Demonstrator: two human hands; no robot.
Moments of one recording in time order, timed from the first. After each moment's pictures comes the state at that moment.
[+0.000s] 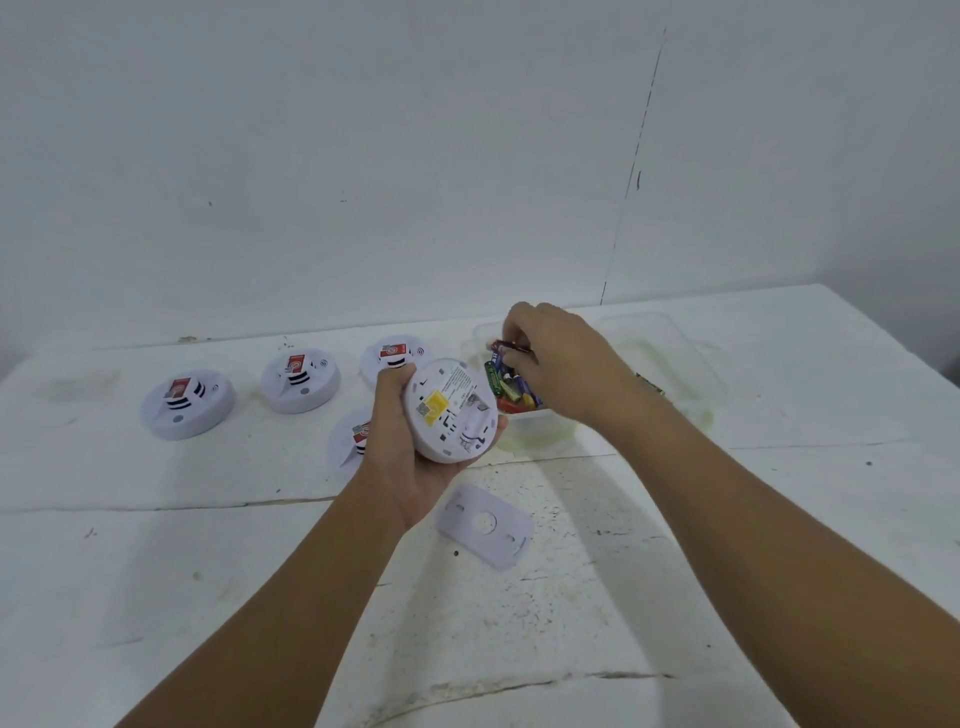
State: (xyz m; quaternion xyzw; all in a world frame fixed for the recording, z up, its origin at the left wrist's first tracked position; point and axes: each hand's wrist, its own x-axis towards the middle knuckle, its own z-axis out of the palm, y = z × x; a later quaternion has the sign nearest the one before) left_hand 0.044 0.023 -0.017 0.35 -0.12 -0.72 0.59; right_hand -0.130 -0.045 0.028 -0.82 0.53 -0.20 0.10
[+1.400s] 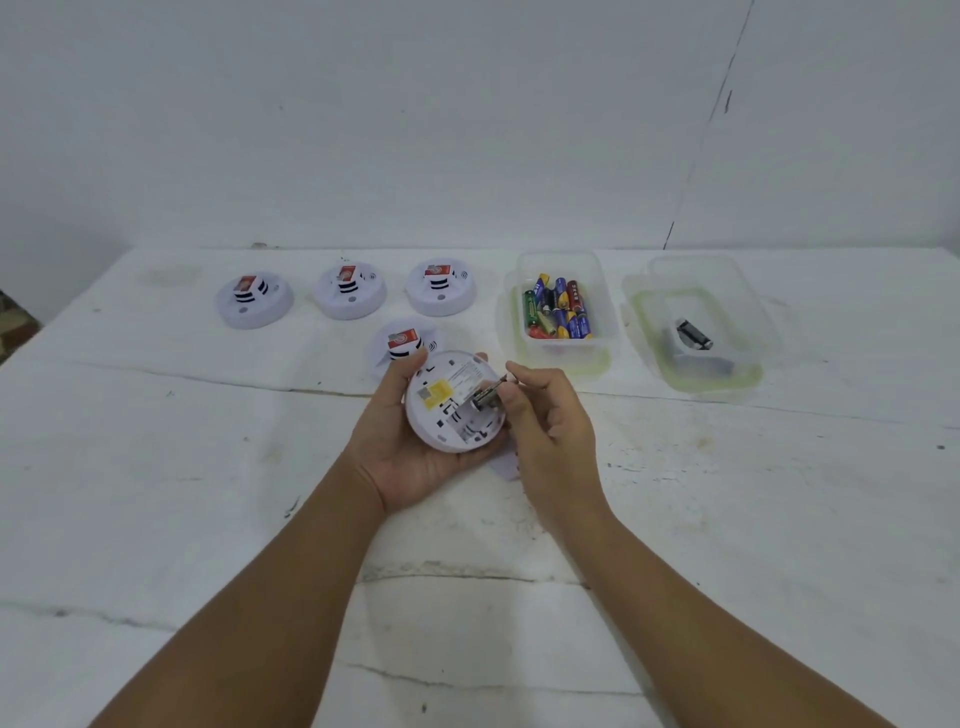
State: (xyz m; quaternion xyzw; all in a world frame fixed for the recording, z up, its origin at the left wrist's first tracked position) left_hand 0.060 0.085 -0.068 0.29 -0.09 -0.78 0.54; right_hand -0.103 0.078 -0.079 -0.50 0.39 -0.54 0.55
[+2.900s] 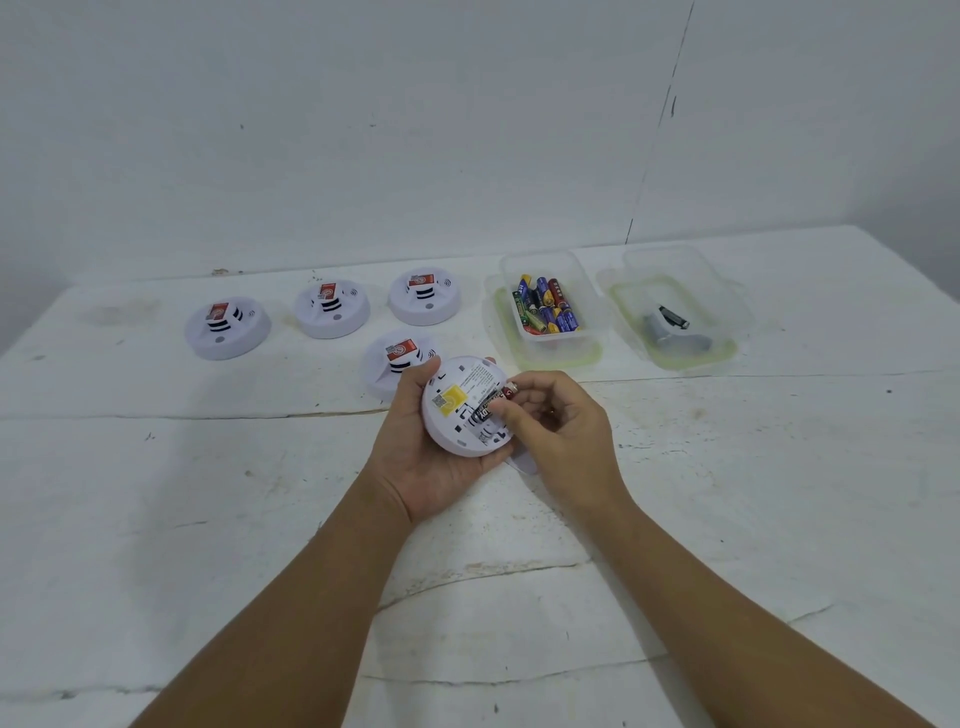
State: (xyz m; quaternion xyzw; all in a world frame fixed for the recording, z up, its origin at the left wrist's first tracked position) left_hand 0.062 0.085 -0.066 0.25 -0.08 -0.82 0.51; right_hand -0.095 0.085 -0.082 -0.52 0.42 -0.56 0.49
